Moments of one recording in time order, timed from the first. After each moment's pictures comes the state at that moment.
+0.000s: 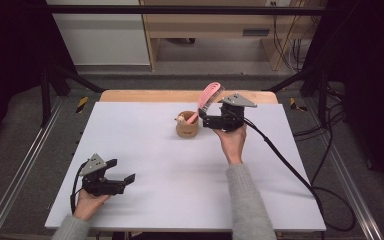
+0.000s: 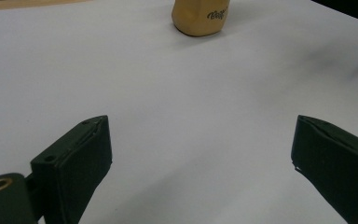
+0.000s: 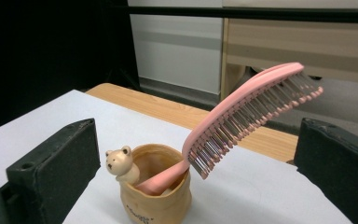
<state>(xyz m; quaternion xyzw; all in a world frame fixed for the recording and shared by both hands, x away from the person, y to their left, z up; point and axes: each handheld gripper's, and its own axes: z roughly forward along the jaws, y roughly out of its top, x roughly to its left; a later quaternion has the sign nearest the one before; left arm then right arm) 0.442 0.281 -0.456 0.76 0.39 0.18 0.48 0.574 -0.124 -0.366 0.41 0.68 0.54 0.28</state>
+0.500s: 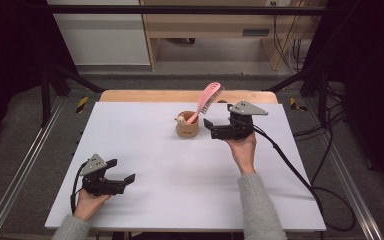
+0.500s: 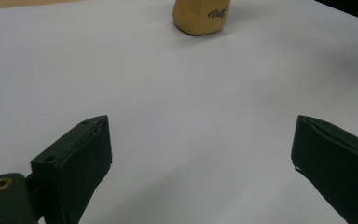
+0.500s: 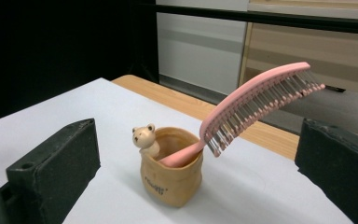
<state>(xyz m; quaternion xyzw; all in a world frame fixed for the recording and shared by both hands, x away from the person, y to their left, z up) 0.443 0.281 -0.457 0.76 0.39 0.18 0.48 0.544 -0.144 -0.363 0.36 0.71 0.55 0.26</state>
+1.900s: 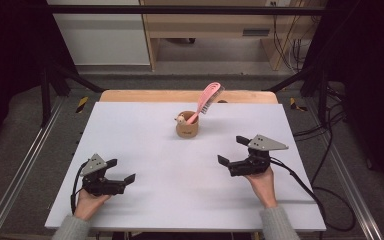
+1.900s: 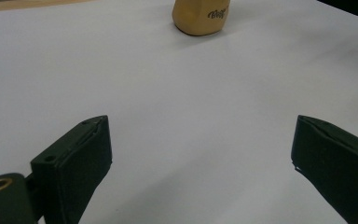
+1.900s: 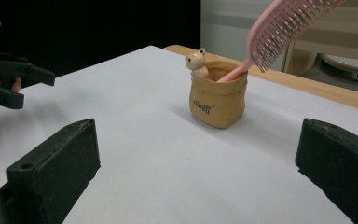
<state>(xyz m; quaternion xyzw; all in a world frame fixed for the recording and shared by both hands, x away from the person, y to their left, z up) 0.442 0.281 -0.456 0.76 0.39 0.18 0.48 0.477 -0.192 -0.418 0.32 0.73 0.57 0.19</state>
